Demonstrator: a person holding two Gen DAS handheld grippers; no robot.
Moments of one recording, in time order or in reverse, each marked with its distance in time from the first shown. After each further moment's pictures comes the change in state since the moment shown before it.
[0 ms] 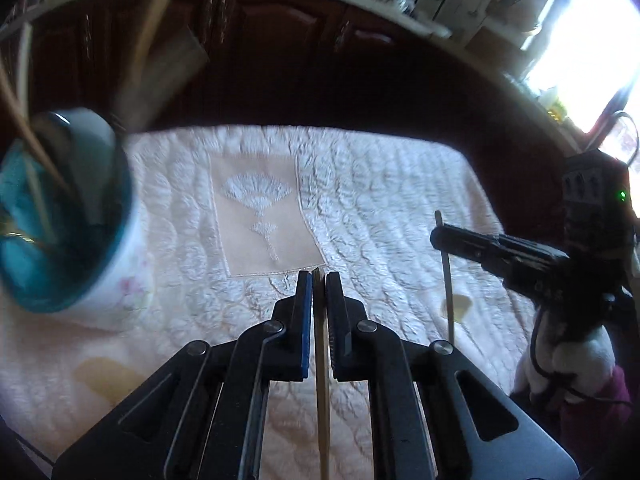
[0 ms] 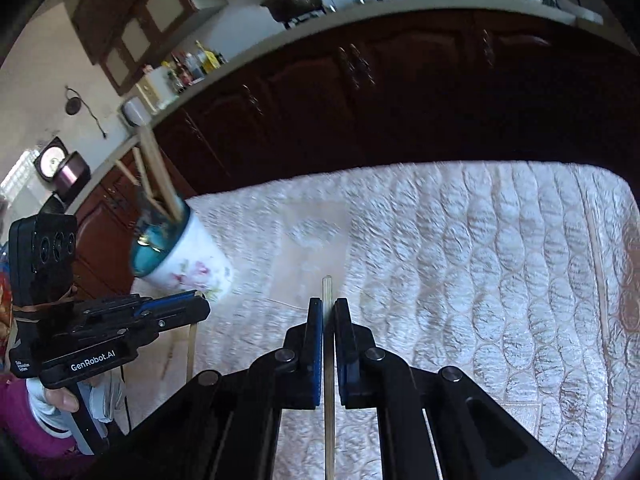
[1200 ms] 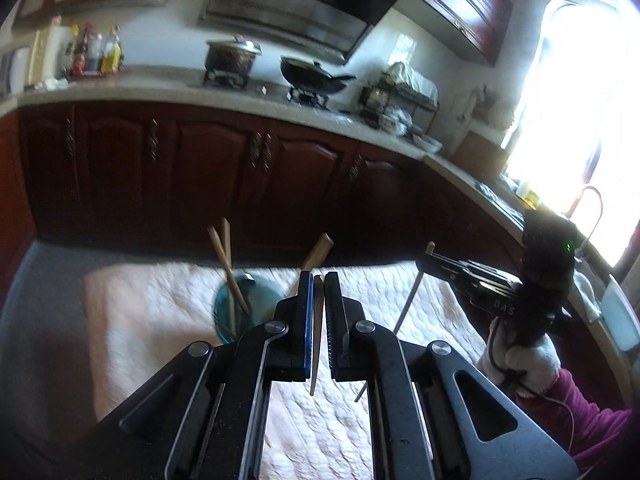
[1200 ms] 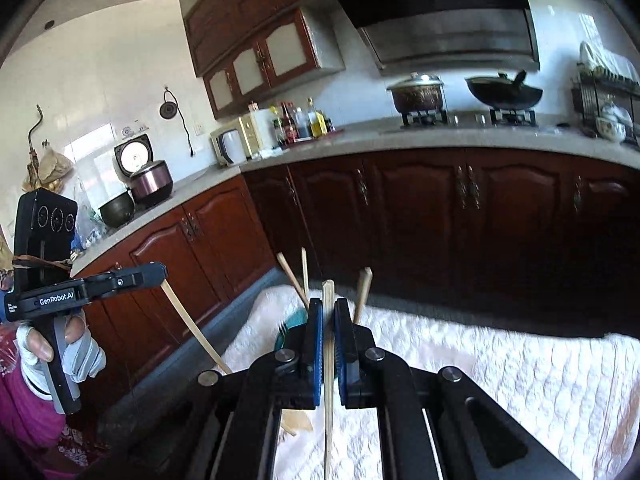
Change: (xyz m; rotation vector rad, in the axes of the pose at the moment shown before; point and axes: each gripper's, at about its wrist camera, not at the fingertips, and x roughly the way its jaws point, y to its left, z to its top) left arm -0.252 0.069 0.033 -0.029 -0.362 0.022; right arm -0.071 0.183 0.074 -0.264 -0.256 0.158
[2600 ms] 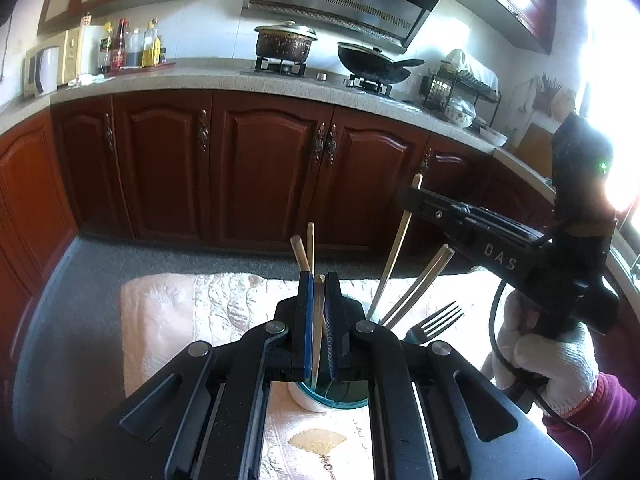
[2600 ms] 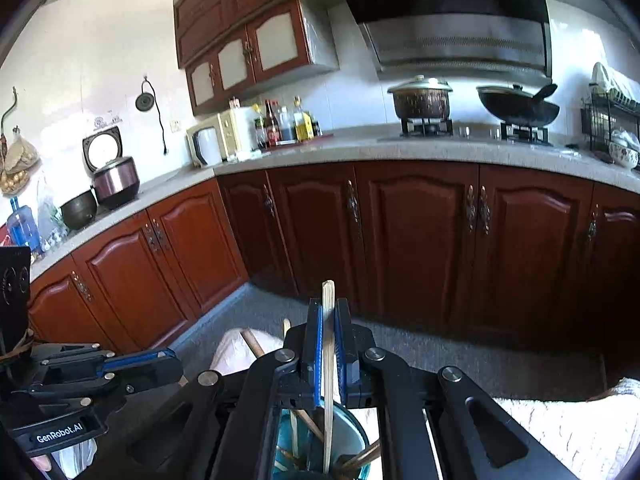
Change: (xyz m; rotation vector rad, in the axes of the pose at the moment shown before) left arm 0.089 0.065 -0.011 -0.007 0.033 0.205; right arm 0.170 0.017 0.051 -0.043 -0.008 -0.104
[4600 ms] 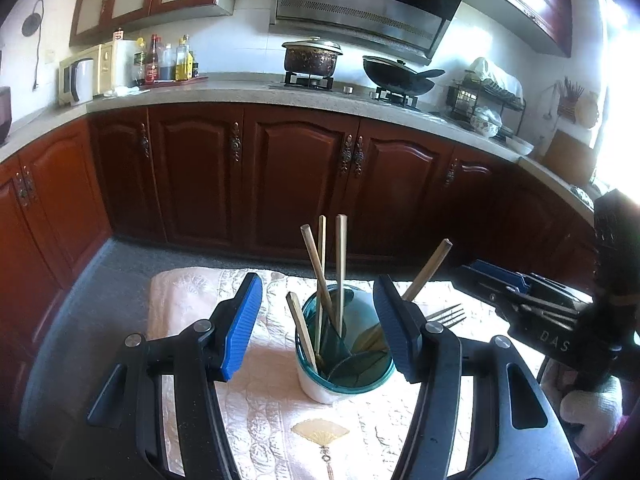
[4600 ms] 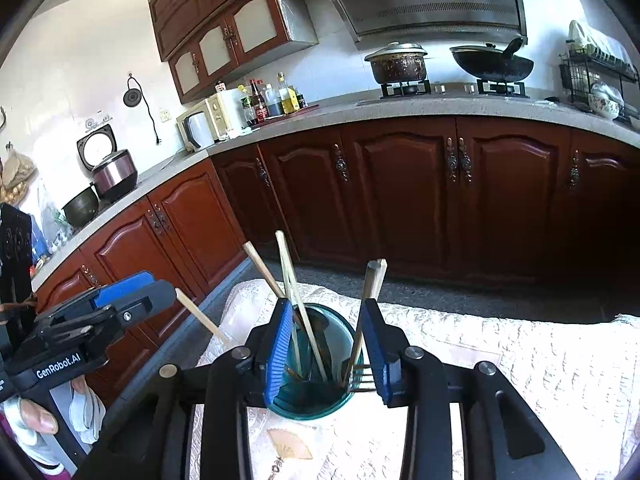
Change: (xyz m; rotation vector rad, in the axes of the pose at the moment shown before) left arm -0.032 -0.028 -0.018 -0.010 -0.064 0.143; right arm -0.067 -0.010 -0.058 0.095 0.089 0.002
